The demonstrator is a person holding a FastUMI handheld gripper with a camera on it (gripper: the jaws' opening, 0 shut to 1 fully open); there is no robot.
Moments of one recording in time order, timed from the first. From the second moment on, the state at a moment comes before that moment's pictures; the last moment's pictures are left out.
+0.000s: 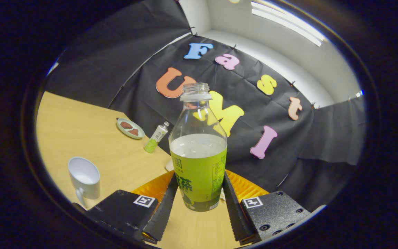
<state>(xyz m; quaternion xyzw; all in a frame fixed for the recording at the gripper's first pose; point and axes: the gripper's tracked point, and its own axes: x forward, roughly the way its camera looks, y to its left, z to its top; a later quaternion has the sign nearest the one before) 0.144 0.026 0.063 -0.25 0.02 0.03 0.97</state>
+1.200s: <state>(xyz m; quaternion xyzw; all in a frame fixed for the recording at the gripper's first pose) 0.268 0.033 -0.028 -0.02 0.14 0.11 0.98</state>
